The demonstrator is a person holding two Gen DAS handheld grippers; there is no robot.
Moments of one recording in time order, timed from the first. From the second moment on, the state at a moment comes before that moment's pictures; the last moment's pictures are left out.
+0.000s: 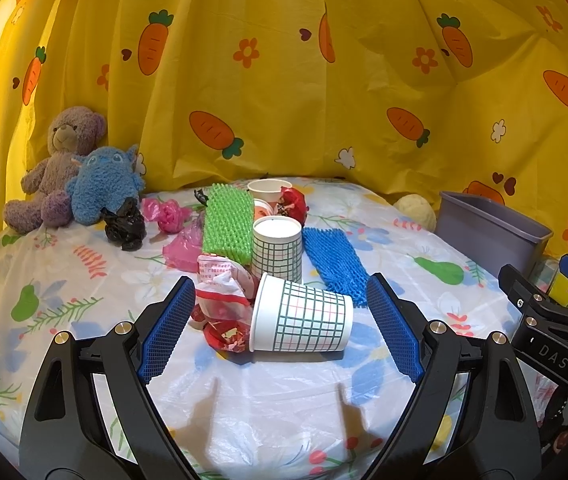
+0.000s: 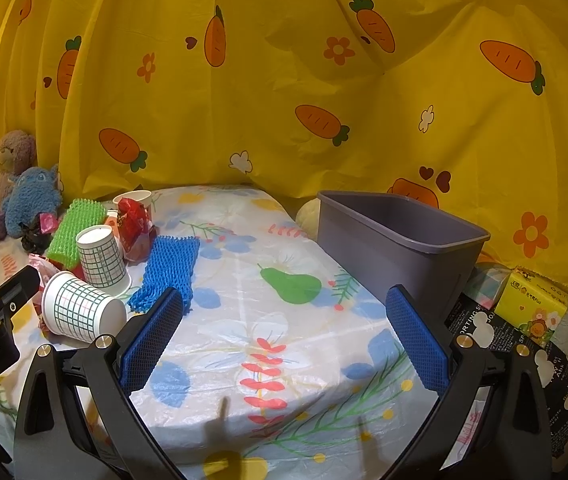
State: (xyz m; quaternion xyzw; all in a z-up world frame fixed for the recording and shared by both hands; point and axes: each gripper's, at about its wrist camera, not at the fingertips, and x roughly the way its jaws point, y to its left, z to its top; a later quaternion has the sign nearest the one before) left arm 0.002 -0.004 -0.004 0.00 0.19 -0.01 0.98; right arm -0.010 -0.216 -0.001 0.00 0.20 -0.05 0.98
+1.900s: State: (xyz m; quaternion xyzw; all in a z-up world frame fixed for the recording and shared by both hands) left arm 0.007 -0.009 -0.007 0.00 0.20 -0.02 0.98; right arm -0.009 -0.218 -0.001 0.00 0.20 -0.06 0.98
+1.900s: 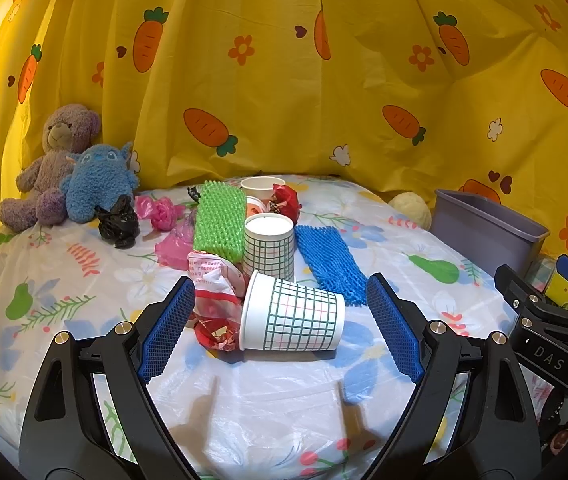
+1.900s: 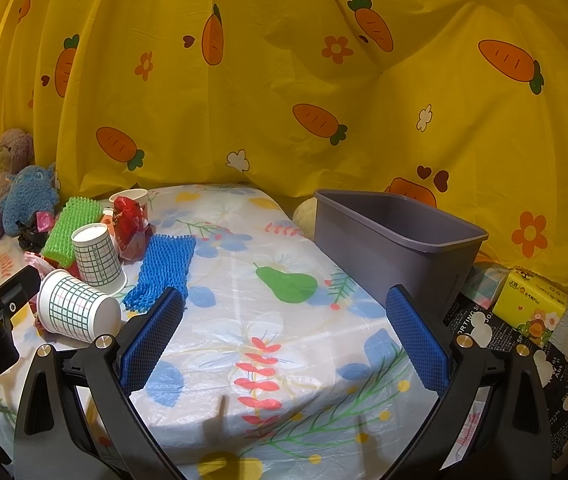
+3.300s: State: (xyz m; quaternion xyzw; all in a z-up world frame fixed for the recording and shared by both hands) left arm 0.018 -0.001 -0.017 0.00 0.22 -0.02 0.98; right arm -0.002 -0.220 -0.009 0.00 0.20 -0.05 0.98
